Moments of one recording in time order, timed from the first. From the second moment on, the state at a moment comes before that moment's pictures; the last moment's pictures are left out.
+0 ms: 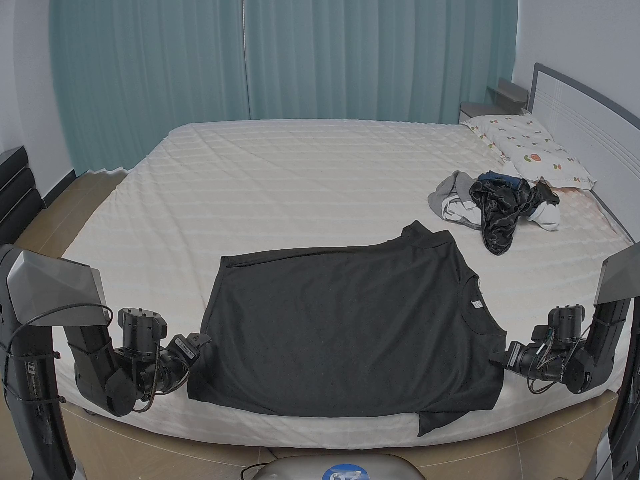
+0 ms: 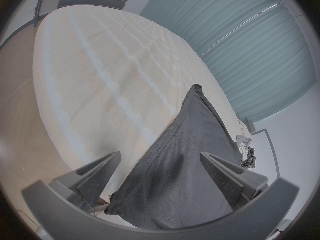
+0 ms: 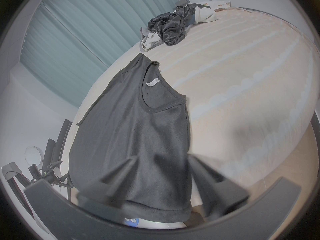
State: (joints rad) left arm -0.16 2.26 -0.40 -1.17 0.01 -0.99; right arm -0.07 2.28 -0.34 -1.21 0.29 0.44
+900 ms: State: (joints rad) left arm -0.16 2.26 -0.40 -1.17 0.01 -0.99; right arm -0.12 2.21 -0.34 -1.22 0.37 0.44
